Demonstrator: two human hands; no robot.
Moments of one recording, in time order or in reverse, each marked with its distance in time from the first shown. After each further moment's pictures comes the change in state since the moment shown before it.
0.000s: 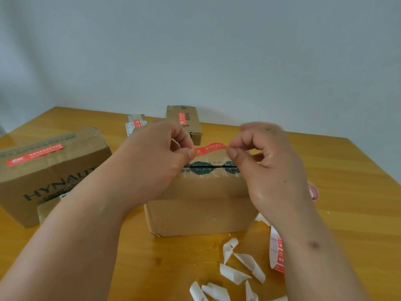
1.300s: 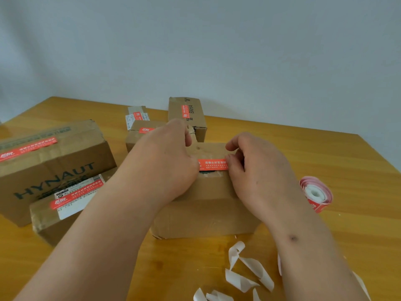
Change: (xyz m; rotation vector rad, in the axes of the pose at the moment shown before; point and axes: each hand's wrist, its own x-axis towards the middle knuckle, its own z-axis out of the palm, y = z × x) left_hand 0.023 -0.018 0.024 0.287 0.062 -0.052; right_hand 0.017 0.019 0.027 -0.459 -0.167 -0.057
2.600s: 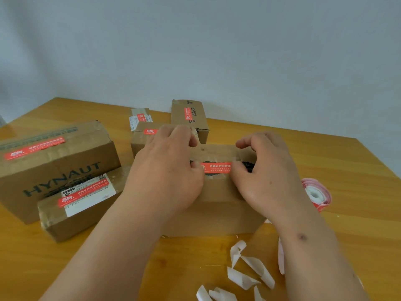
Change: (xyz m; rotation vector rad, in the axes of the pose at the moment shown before) left_hand -0.019 -0.003 0.006 0.016 0.146 0.072; right_hand -0.005 -0.003 -0.004 0.098 0.014 0.118
